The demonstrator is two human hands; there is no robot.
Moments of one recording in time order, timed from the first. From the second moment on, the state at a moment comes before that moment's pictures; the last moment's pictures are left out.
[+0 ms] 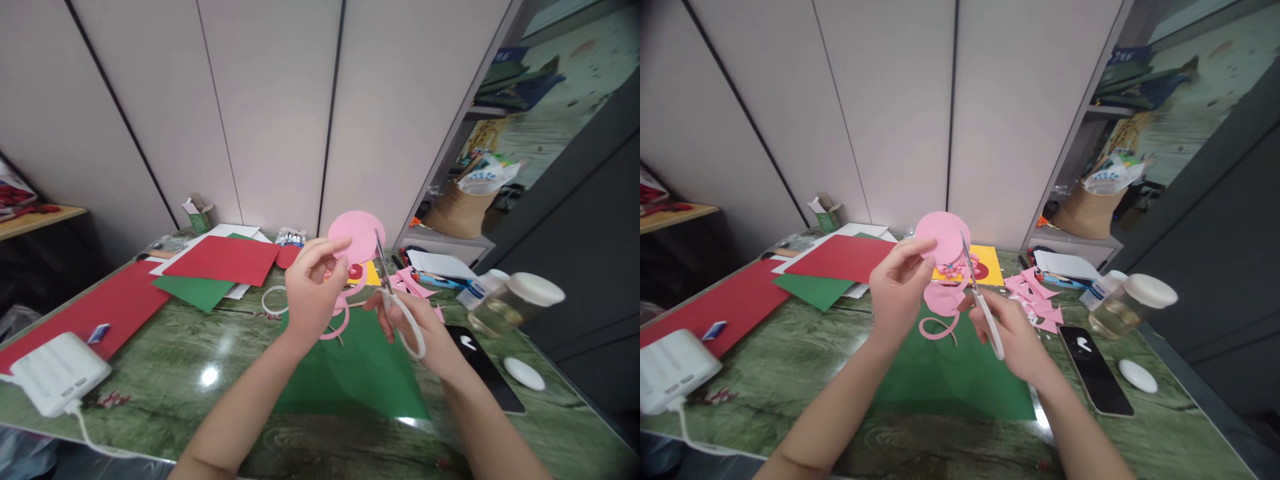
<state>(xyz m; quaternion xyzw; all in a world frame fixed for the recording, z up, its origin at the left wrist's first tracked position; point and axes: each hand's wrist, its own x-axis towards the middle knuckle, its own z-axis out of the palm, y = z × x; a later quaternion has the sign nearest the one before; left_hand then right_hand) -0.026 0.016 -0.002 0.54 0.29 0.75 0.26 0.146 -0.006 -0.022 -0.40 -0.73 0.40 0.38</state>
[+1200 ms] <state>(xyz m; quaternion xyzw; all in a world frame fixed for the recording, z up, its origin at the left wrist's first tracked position) -0.027 0.015 -0.001 0.55 0.29 0.74 0.26 0.148 -0.007 -0.023 -0.41 -0.73 0.40 0.37</state>
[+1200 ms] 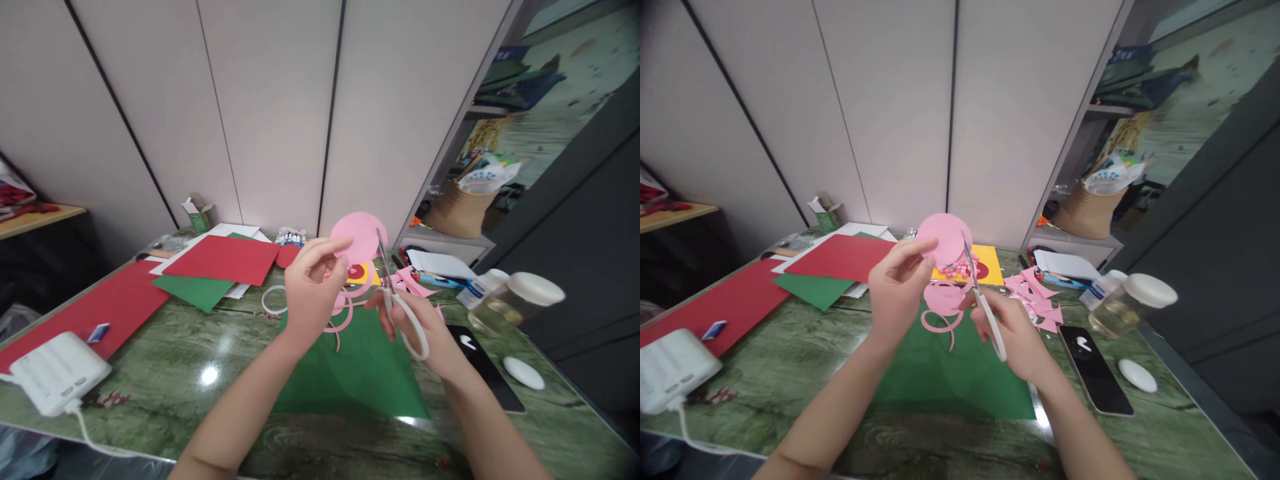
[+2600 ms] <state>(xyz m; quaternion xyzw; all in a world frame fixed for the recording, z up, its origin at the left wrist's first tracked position) -0.029 0.016 -0.001 0.55 0.29 0.74 0.25 0.147 -0.006 -0.020 -0.40 -0.75 0.39 0.36</state>
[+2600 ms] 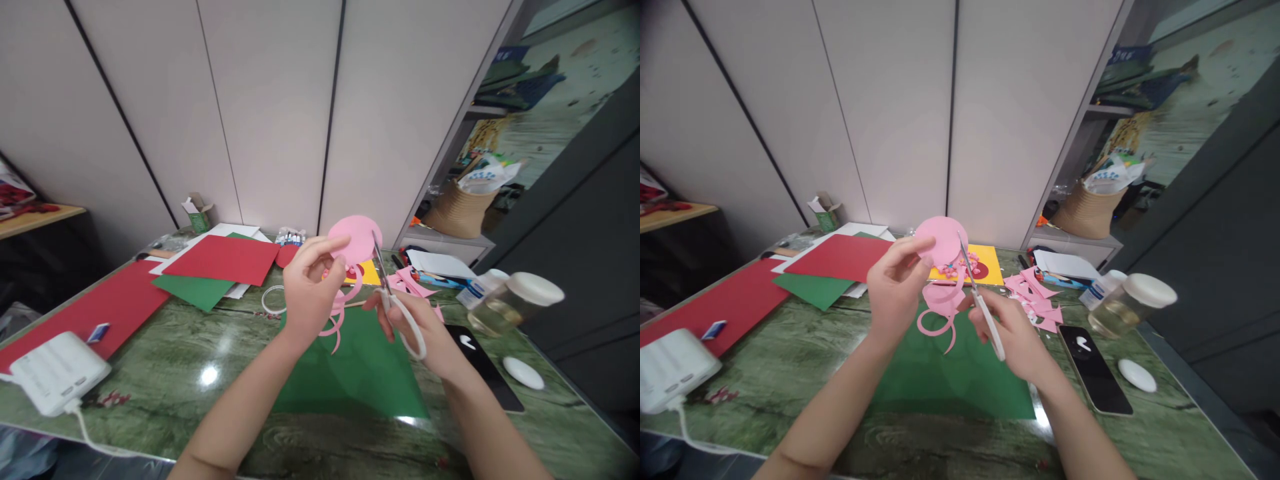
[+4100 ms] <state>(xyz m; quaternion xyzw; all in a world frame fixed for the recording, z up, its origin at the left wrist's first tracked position) -0.027 0.021 -0.006 0.53 0.26 0.77 0.24 0.145 -0.005 -0.019 -0.42 -0.74 0.38 0.36</state>
